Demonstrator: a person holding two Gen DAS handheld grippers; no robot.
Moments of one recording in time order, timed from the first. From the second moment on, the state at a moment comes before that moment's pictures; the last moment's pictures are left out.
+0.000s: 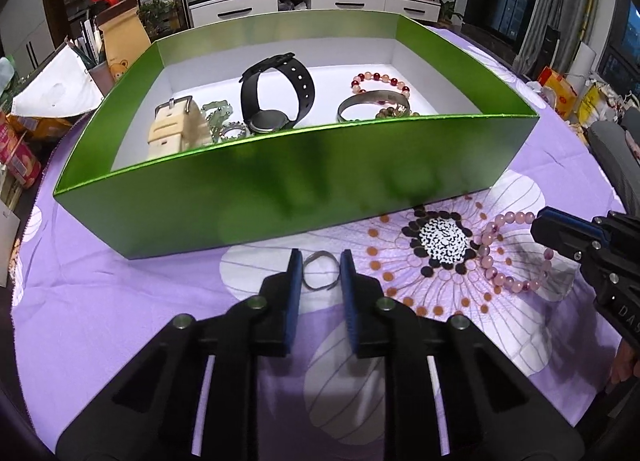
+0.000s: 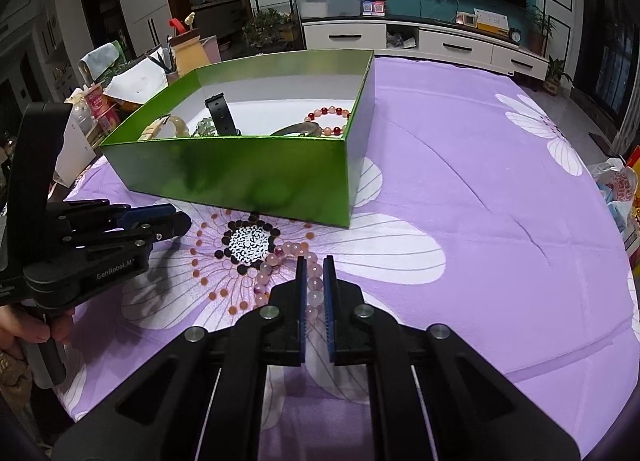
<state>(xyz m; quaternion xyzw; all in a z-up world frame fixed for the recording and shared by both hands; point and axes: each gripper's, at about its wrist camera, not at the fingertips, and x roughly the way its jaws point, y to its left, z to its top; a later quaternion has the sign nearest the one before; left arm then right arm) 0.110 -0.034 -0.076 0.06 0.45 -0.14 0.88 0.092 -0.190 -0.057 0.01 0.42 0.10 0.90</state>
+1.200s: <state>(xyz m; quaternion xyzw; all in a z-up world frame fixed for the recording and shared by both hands) 0.092 -0.014 0.000 0.03 0.41 -0.14 0.90 0.087 -0.182 0.017 0.00 0.33 0.12 0.94</state>
